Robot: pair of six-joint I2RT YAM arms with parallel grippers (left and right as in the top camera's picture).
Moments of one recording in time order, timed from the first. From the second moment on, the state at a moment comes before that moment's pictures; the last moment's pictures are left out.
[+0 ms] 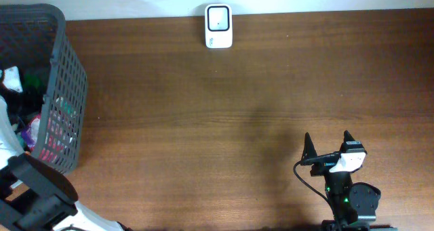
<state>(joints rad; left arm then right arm) 0.62 1.91 1.75 -1.12 0.02 0.19 -0.07 0.01 0.01 -0.07 -0.10 0.05</state>
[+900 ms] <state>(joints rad) 0.57 1.91 1.48 -1.00 -0.09 0.00 -0.07 0.01 0.01 -0.07 -0.10 0.05</state>
